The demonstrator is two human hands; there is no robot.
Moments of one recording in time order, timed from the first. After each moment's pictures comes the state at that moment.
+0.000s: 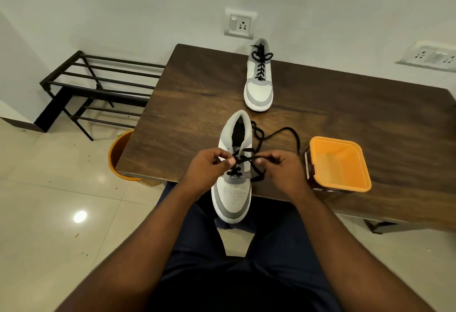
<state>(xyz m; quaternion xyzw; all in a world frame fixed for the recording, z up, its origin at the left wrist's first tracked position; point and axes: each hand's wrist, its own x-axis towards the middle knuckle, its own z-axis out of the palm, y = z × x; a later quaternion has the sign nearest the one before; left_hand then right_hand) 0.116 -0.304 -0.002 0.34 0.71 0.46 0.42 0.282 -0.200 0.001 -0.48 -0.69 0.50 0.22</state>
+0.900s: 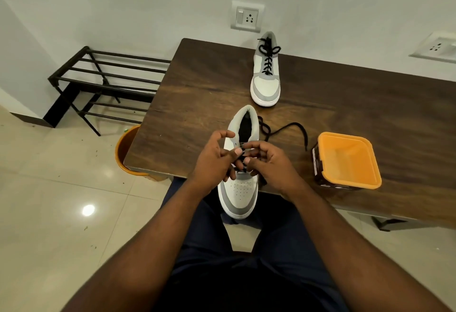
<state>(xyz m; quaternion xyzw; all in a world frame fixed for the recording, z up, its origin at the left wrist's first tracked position) 0.119 -0.301 0.000 0.32 0.65 0.53 0.45 0.259 -0.216 0.003 -0.37 -0.65 0.64 0.18</state>
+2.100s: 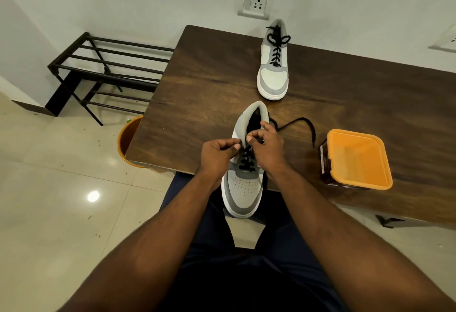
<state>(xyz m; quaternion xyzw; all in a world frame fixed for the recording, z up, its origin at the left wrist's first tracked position) 0.113 -0.273 -0.056 0.15 0.66 0.60 0.43 0.210 -0.179 -0.049 -0.51 -0.73 0.42 0.18</state>
